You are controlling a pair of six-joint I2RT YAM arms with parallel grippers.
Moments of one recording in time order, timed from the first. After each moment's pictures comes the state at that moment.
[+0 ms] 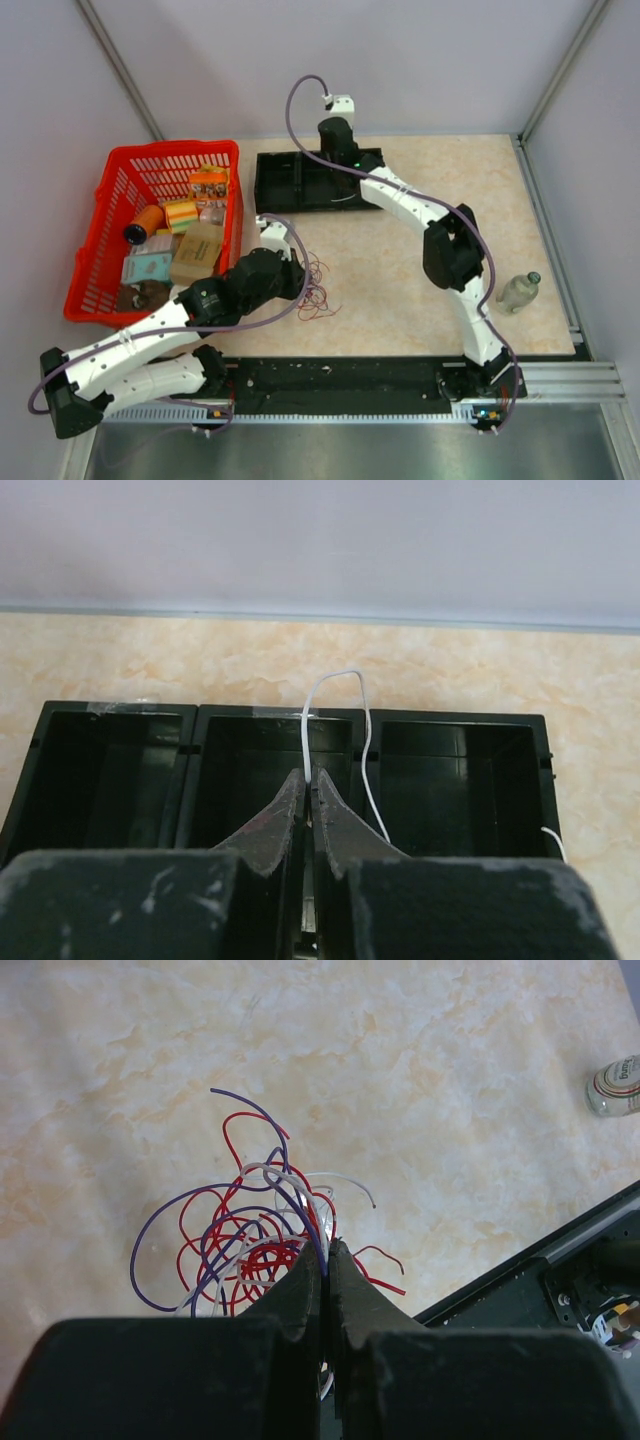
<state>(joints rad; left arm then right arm) -0.98 0.88 0.78 -0.44 -0.27 -0.64 0.68 2.24 2.05 -0.15 0.54 0.22</state>
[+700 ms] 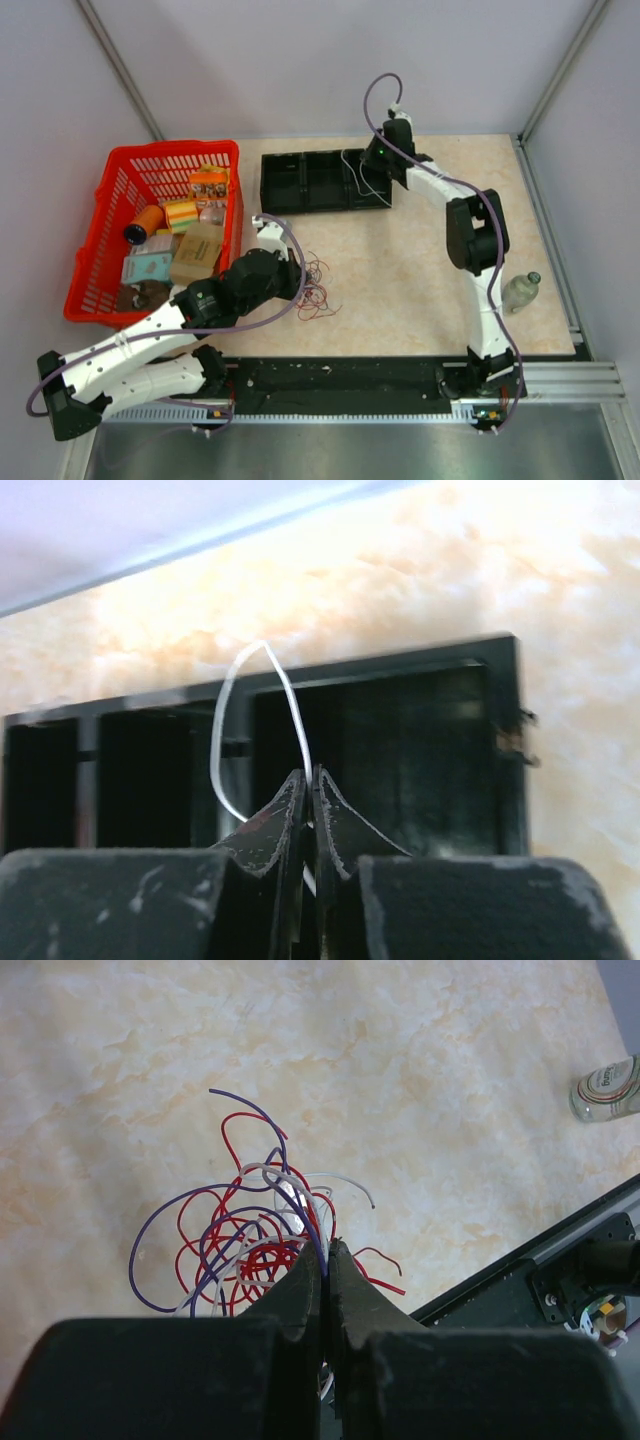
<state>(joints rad) -0.98 0.85 0.78 -0.45 -0.27 -0.65 0.36 2.25 1.77 -0.03 0.00 0.60</state>
